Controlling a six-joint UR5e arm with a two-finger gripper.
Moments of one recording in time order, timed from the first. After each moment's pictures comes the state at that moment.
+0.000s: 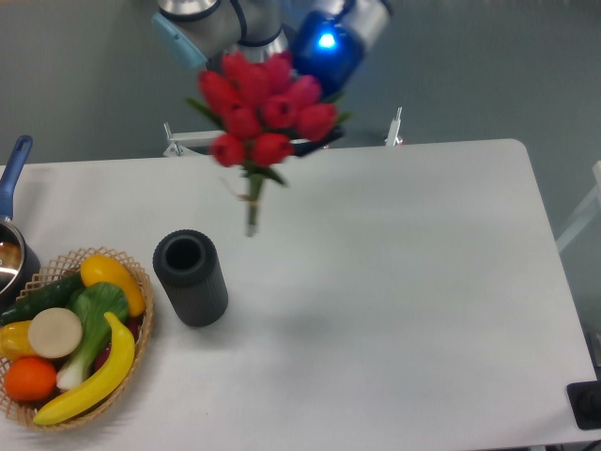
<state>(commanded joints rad) 2.86 -1.58 -1.76 -1.02 0.62 1.09</state>
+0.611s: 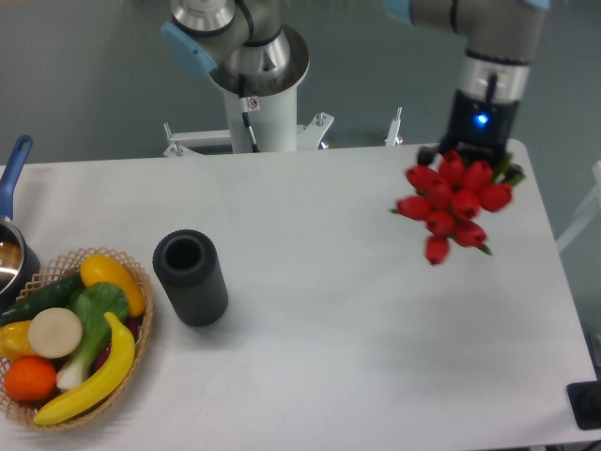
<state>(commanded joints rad) 2.88 -1.84 -1.60 -1.00 1.27 1.16</state>
